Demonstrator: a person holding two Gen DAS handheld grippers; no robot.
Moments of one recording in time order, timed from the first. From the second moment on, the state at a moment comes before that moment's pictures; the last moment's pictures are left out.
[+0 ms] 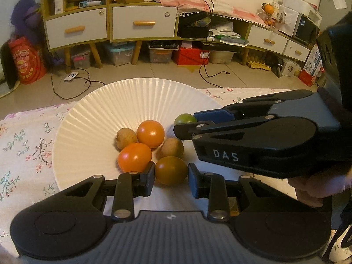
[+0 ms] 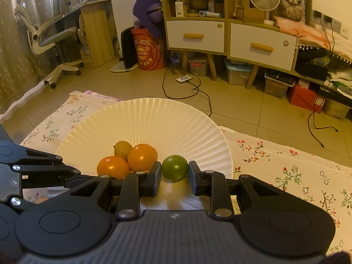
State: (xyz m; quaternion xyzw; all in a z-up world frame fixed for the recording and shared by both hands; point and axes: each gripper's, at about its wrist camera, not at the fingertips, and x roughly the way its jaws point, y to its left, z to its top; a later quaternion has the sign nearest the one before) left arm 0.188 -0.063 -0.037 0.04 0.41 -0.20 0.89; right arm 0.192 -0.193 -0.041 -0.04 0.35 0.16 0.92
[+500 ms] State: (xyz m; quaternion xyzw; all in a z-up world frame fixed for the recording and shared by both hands) left arm 0.184 -0.064 -0.033 0.06 0.41 -0.21 0.89; right arm 0.186 -0.196 -0.030 -0.03 0.35 0.17 0.92
